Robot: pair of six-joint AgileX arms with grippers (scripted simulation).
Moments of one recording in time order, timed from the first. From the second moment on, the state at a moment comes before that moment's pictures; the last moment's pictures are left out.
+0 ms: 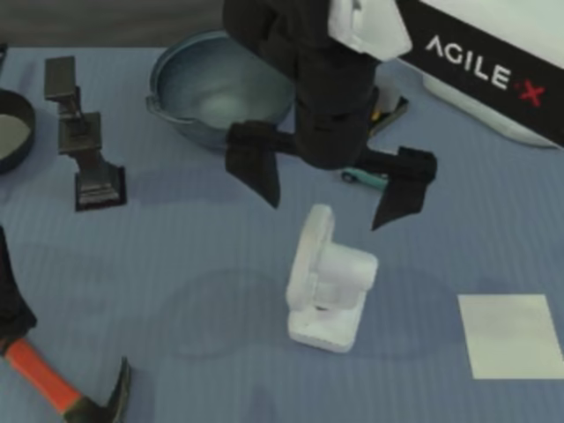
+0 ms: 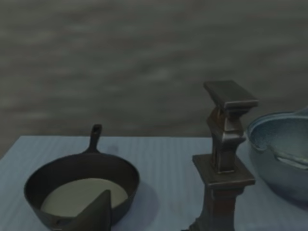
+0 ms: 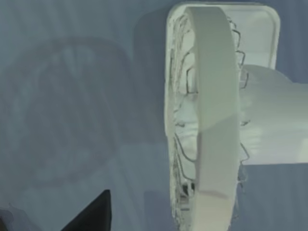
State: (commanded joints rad) left arm 0.00 0.00 0.00 0.00 0.00 0.00; right arm 0.74 2.24 2.17 -1.51 0.01 1.05
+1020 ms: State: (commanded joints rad) left arm 0.00 0.00 0.00 0.00 0.00 0.00; right arm 0.76 2.24 2.00 -1.33 0.00 1.07
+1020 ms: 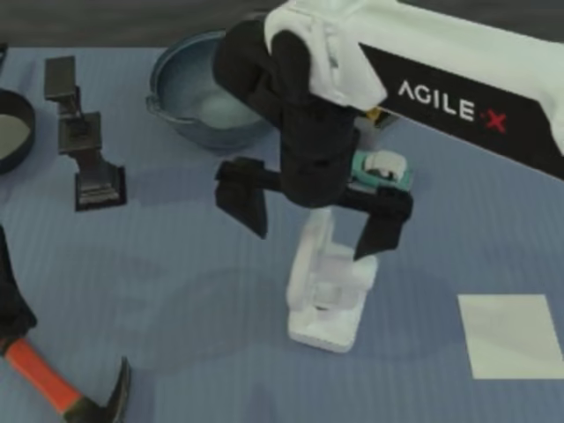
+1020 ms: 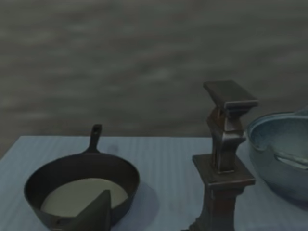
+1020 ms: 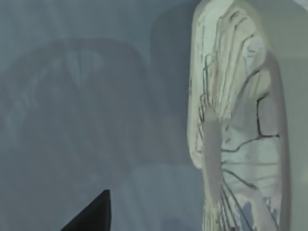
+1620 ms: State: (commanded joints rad) left arm 0.00 0.00 0.00 0.00 0.00 0.00; right arm 0.76 2.24 1.98 -1.31 0.00 1.07
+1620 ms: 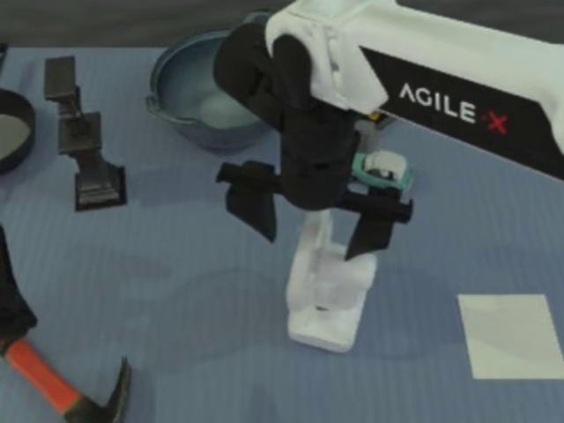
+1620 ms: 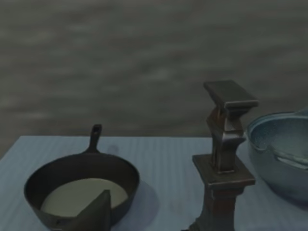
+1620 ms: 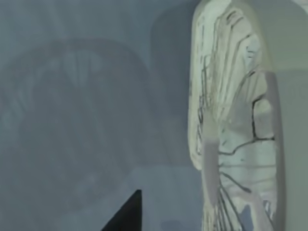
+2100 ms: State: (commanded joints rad) left arm 0.00 0.00 0.00 0.00 0.00 0.00; right arm 0.76 2.24 1.98 -1.31 0.00 1.07
